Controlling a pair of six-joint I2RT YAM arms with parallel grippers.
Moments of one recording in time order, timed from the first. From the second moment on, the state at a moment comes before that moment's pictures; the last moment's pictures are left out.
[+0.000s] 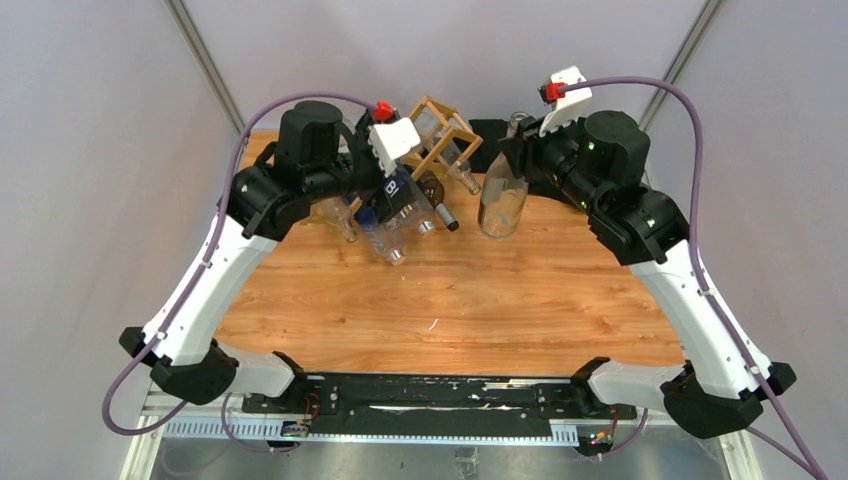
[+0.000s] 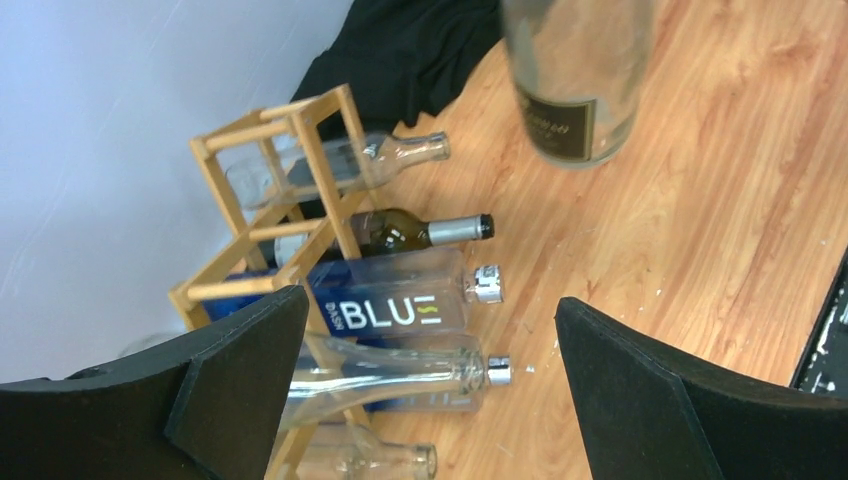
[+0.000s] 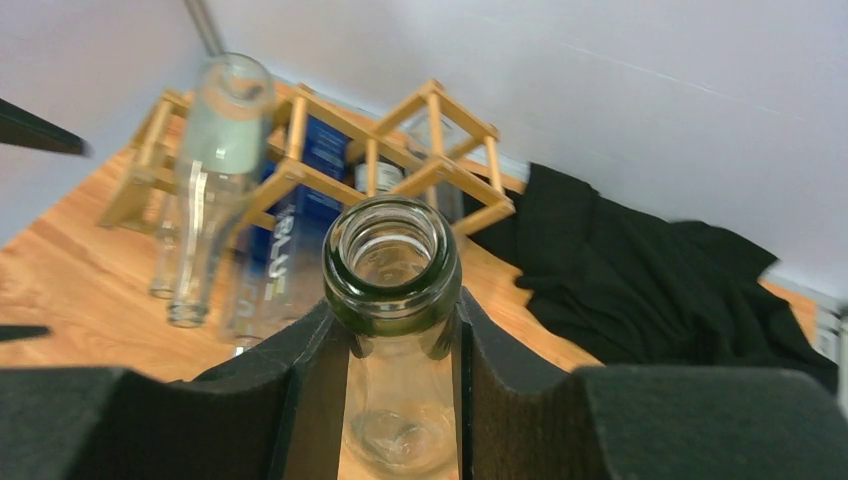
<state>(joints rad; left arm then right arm) -0.65 1.33 1.78 -0.84 0.27 0.47 0.62 1.18 1.65 -0.55 0.11 -0.01</state>
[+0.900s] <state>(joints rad) -0.41 1.40 1.89 -0.92 0.19 0.18 0.23 1.55 1.54 -0.38 0.03 0.11</state>
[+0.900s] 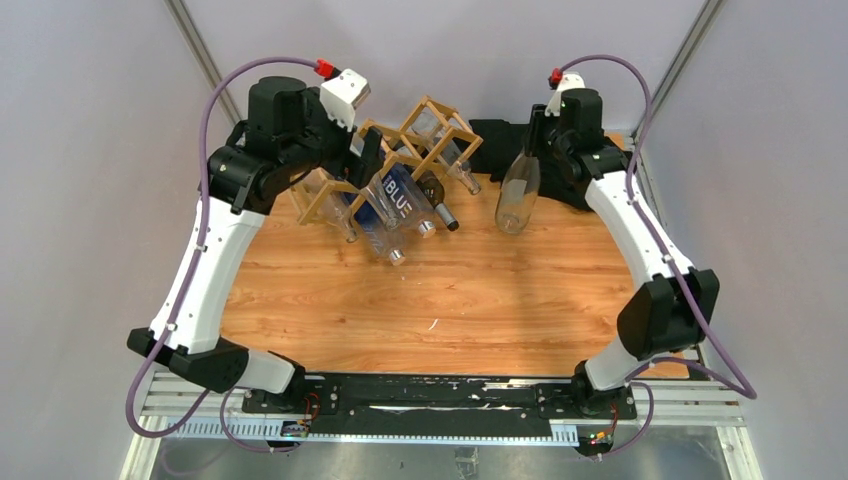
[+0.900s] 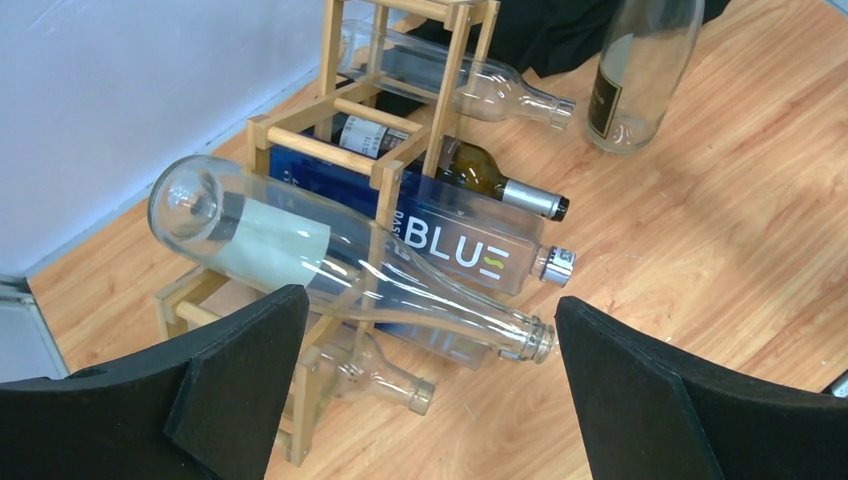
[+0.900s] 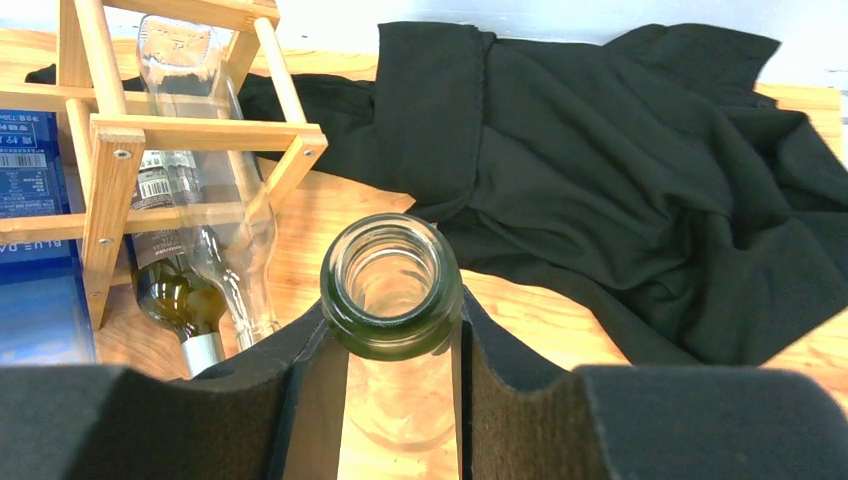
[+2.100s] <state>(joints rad) -0.37 1.43 1.90 -0.91 0.19 0.17 0.25 1.83 1.64 -0.08 0.09 -0.02</state>
